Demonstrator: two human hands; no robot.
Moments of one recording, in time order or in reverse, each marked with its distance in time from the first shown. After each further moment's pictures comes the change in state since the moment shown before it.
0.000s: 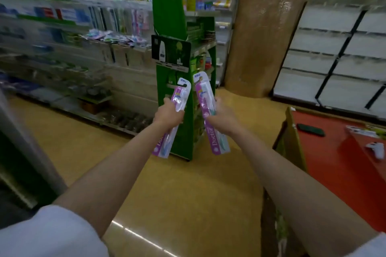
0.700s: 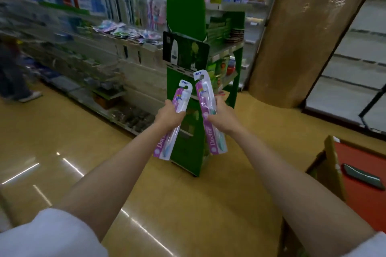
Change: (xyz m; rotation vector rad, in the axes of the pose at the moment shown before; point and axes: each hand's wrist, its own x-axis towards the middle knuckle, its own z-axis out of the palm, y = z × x) left_hand 0.234 0.019 0.049 -0.084 0.060 -0.148; right_hand 0.264 0.046 0.005 0.015 -0.140 -0.070
